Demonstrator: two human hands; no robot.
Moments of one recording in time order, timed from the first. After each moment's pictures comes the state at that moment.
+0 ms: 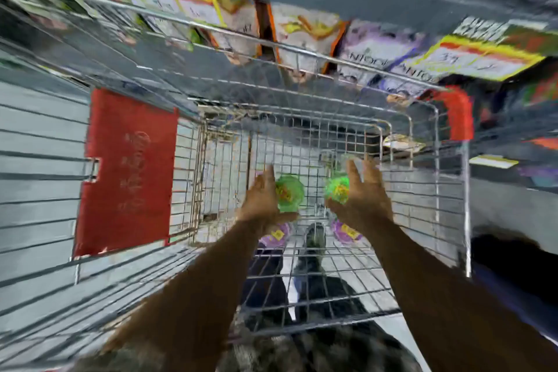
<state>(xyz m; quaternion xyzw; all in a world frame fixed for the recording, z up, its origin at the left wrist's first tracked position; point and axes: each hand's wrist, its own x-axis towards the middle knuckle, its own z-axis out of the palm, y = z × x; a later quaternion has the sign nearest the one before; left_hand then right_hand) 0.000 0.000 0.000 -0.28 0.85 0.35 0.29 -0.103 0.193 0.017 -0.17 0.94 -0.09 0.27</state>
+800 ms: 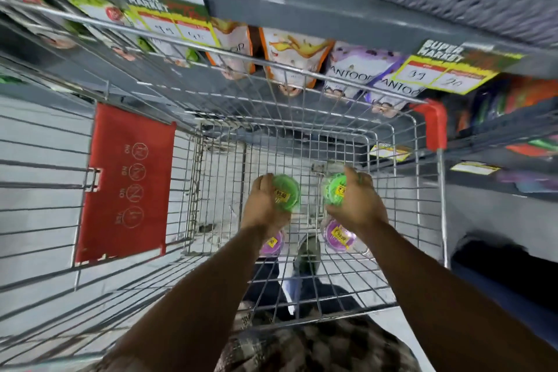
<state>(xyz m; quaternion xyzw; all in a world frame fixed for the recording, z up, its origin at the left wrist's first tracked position) -0.016 0.017 0.036 -0.32 0.84 0.41 0.17 -0.116 0.187 0.065 -0.11 0.94 -0.12 0.31</state>
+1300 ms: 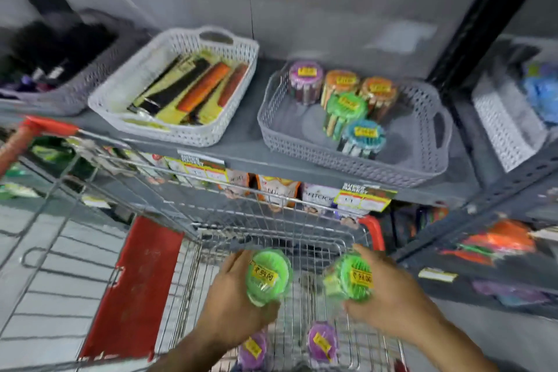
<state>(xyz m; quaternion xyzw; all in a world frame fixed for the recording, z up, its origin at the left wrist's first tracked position) -0.001 0.001 0.227 -0.17 0.90 0.41 -0.06 -0.125 0.232 0.287 -0.20 0.92 -0.17 0.29</state>
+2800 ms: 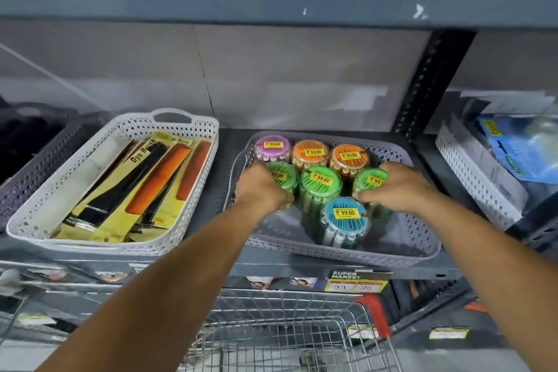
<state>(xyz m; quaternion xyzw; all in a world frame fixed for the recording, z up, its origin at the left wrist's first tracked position) -0.313 -0.052 0.343 -0.25 0.89 0.37 0.01 -0.374 0.181 0.370 -0.01 0.97 -0.20 0.12</state>
